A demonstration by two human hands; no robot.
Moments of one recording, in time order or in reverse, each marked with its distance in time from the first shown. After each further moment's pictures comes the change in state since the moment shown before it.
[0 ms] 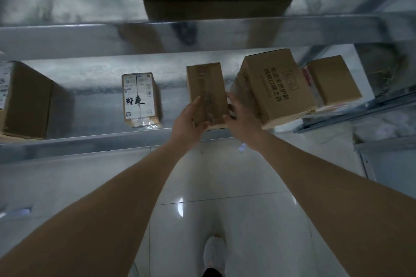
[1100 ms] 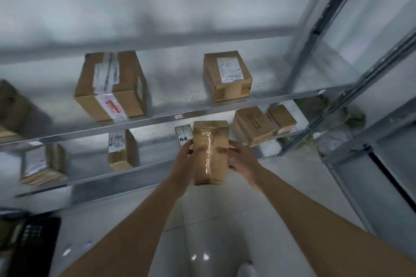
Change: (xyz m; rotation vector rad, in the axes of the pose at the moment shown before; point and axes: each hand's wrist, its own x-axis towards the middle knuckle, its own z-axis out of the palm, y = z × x) left_hand -0.335 0.167 -0.240 -0.482 -0.100 -0.068; right_hand -0.337 -0.249 0.057 0.384 0.130 0.125
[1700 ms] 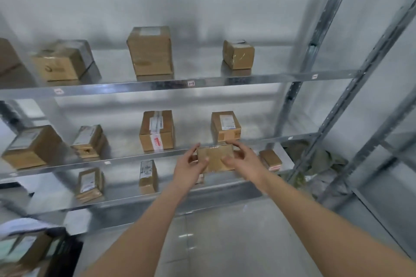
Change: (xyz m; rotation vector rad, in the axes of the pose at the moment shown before) left_hand -0.251 0.123 -0.027 0.056 0.067 0.372; right_hand -0.278 -0.144 -0.008 -0.178 -0.023 -0.408
